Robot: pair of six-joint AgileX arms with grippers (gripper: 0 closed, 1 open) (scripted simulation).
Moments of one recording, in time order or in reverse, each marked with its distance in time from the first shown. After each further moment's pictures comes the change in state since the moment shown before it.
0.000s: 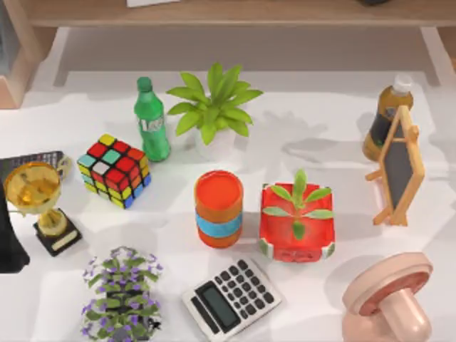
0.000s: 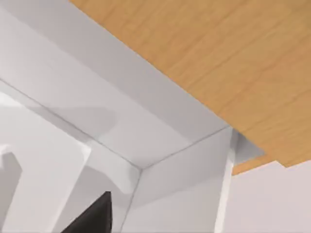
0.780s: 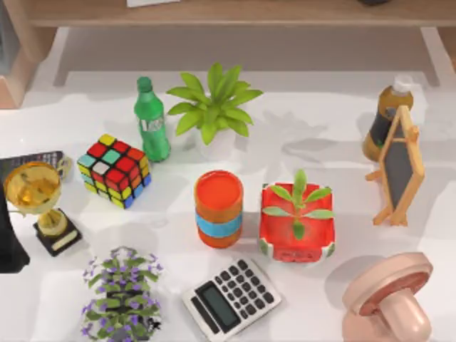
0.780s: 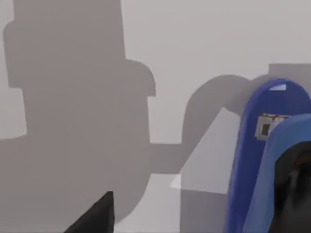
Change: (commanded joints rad) left arm 0.000 0.000 0.000 0.000 0.000 0.000; right arm 0.197 0.508 0.771 -1.156 0.346 0.492
